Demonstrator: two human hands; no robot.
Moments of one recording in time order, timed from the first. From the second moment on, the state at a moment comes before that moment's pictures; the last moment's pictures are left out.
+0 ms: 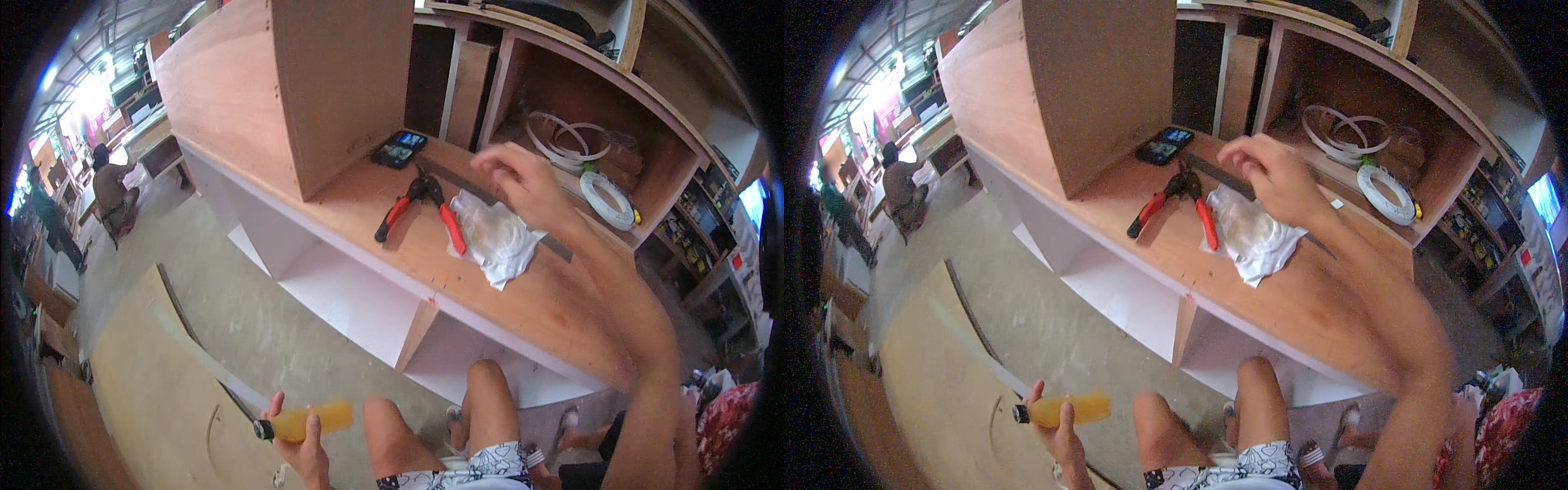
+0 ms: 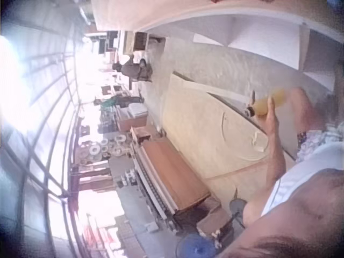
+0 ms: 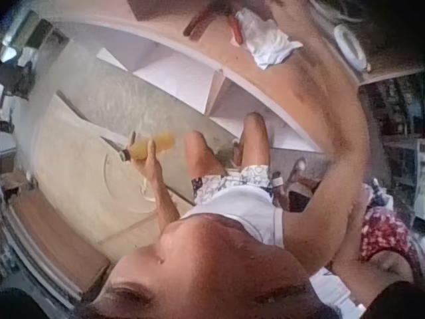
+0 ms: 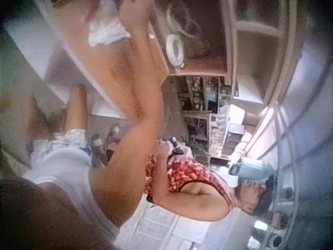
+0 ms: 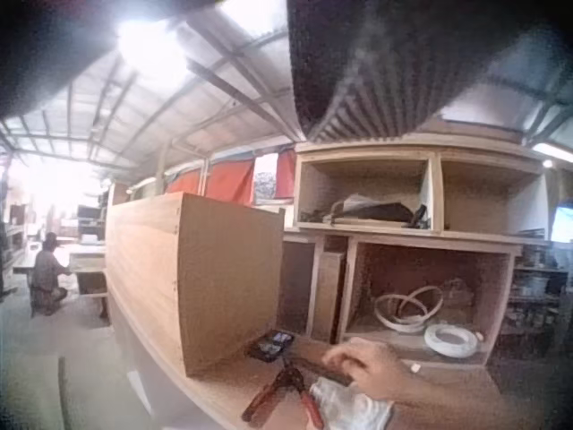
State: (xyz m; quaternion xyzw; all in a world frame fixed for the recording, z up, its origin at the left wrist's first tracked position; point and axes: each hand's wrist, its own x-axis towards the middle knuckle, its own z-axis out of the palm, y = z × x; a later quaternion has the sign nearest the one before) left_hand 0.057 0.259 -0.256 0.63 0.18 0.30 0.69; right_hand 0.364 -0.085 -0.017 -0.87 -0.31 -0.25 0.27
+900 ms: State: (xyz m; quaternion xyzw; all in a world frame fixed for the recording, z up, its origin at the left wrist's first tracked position) left_hand 0.104 0.242 -0.253 0.64 0.33 0.25 0.65; right_hand 0.632 -0.066 -0.109 -0.92 -0.38 -0.09 0.08
